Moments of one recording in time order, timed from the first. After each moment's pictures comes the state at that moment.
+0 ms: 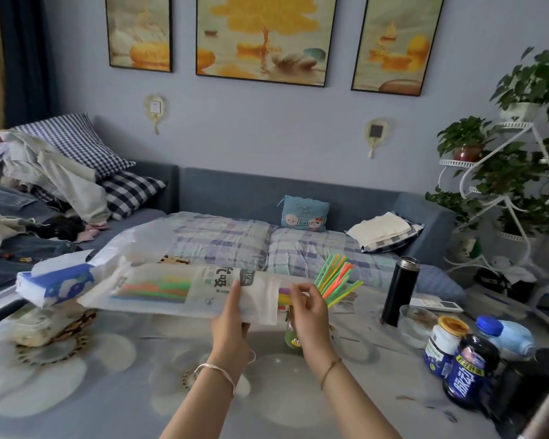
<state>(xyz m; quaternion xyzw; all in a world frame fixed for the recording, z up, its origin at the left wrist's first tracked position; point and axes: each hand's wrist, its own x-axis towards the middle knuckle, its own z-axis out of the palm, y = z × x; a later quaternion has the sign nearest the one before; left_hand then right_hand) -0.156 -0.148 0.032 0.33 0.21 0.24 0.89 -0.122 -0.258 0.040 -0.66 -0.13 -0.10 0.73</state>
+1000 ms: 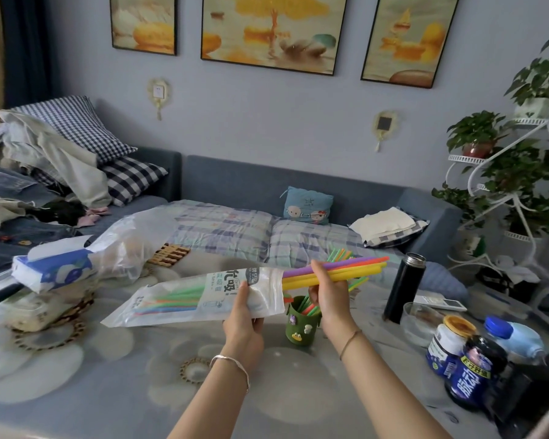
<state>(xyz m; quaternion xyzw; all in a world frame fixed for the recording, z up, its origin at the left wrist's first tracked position) -0.128 -0.155 0.018 0.22 0.24 0.18 0.93 -0.098 -0.274 0.073 -0.62 -0.04 -0.05 0.79</state>
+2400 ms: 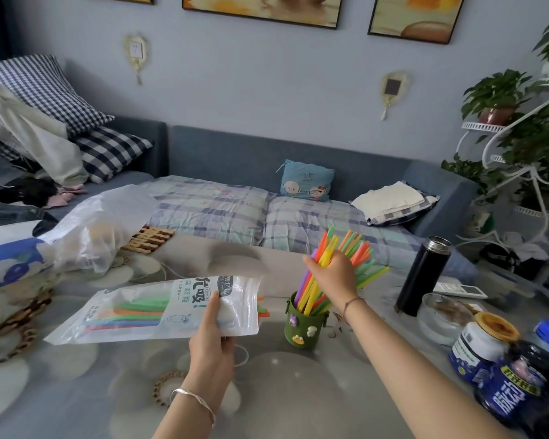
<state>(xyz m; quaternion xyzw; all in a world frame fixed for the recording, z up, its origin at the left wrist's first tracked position) -0.071 -0.108 -0.072 0.27 0.21 0.21 0.91 0.050 -0.277 0.013 -0.88 -0.11 -0.15 0.43</state>
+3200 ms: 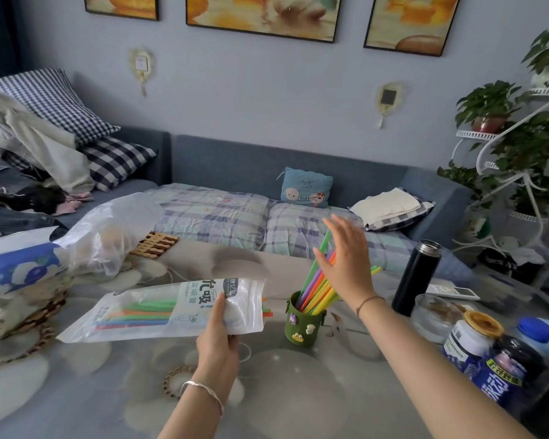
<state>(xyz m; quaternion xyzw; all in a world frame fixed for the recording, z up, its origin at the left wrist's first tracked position) -0.093 -0.121 -0.049 0.25 0.24 0.22 0.91 0.027 -0.302 0.049 -0.87 -0.26 -0.36 0.21</state>
